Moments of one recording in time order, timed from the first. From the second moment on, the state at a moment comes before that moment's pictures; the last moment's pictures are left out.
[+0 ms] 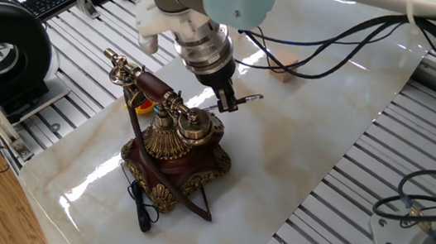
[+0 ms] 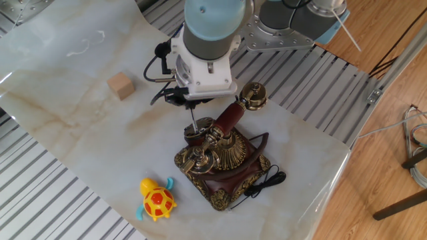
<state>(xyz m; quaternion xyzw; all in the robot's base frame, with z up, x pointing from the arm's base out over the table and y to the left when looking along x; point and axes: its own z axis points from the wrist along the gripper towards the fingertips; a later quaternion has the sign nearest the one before) 0.484 0.038 0.090 0.42 -0.90 0.09 0.08</state>
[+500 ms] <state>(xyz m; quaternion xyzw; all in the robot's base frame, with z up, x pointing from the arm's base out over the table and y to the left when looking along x) 0.499 0.040 0.067 0.44 -0.89 0.08 0.07</state>
